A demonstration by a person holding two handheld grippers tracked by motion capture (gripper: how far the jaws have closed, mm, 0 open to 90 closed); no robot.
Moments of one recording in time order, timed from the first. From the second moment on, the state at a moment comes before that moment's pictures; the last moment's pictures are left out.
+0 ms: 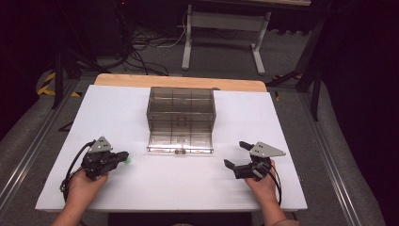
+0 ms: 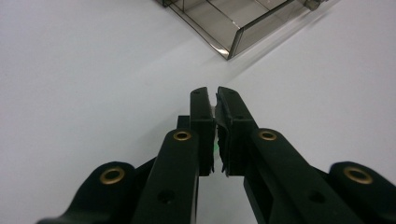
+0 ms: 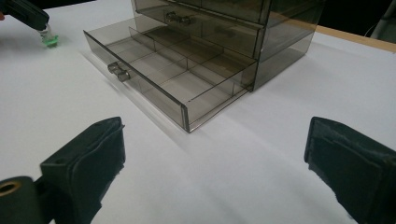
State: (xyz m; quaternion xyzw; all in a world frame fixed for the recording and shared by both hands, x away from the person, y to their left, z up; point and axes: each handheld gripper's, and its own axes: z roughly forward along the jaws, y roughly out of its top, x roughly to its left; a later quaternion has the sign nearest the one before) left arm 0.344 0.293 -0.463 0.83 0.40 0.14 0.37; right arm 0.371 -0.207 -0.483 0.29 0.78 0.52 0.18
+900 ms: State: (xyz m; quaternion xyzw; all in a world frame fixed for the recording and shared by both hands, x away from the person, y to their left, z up) left arm 0.350 0.288 -0.443 0.80 0.40 0.14 0.42; right arm 0.370 -0.206 -0.483 0.30 0.78 0.51 0.19
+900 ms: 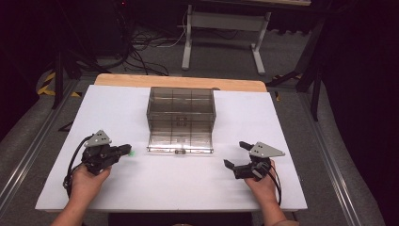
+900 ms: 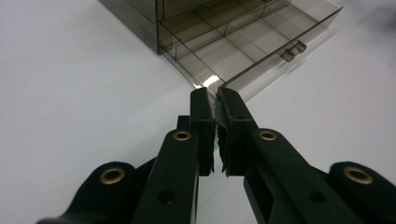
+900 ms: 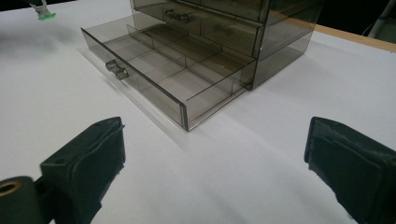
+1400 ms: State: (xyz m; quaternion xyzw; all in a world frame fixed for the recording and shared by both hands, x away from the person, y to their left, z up) left arm 0.362 0.267 -0.431 0.81 0.38 0.14 0.43; right arm 0.370 -0.206 -0.483 0.29 0.79 0.51 0.19
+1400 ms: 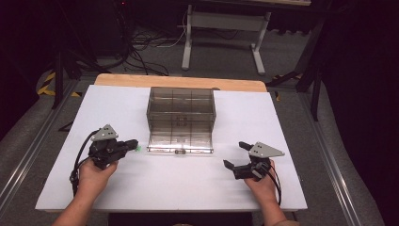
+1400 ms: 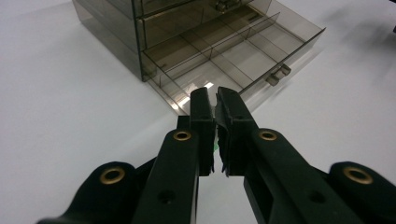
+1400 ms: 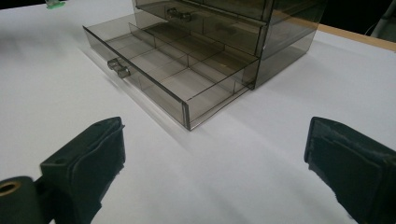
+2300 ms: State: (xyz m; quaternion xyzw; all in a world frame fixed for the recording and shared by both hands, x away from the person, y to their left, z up) left arm 0.385 0.238 -0.431 0.79 0.38 0.12 0.46; right arm 0.370 -0.204 -0.484 0.29 0.79 0.51 0.19
